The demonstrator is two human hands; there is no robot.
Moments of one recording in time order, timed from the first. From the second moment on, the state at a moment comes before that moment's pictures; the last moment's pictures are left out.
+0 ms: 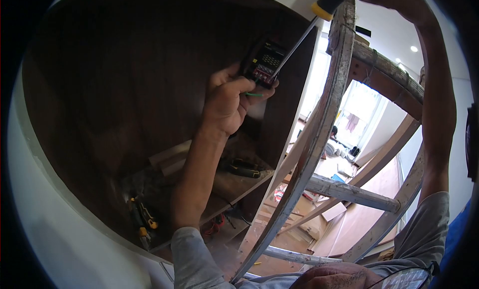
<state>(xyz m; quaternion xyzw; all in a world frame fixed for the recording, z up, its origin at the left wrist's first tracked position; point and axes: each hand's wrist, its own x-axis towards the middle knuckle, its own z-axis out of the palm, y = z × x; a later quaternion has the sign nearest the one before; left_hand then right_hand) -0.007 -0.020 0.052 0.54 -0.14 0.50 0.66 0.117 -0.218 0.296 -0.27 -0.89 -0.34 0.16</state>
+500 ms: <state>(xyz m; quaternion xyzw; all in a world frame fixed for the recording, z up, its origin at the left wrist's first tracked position) -0.007 -0.023 0.053 0.52 -0.14 0.50 0.67 0.101 -0.235 0.272 -0.34 -0.83 -0.43 0.14</state>
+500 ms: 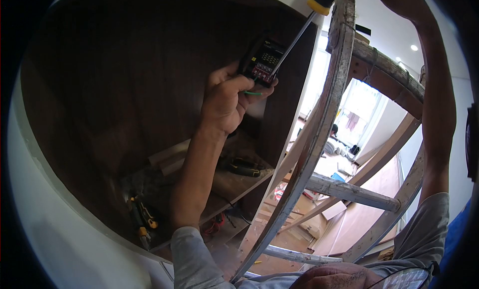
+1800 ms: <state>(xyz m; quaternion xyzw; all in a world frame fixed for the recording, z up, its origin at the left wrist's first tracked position) -0.007 -0.025 0.054 0.51 -0.14 0.50 0.68 0.120 -0.210 0.277 -0.18 -0.82 -0.51 0.16</state>
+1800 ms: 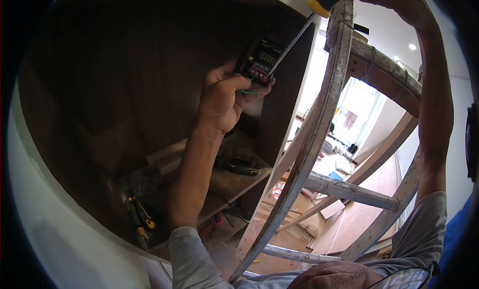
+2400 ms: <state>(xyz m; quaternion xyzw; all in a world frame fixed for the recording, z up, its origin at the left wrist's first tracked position) -0.009 -0.025 0.055 0.51 -0.13 0.50 0.68 0.112 -0.200 0.275 -0.19 -0.86 -0.40 0.25</state>
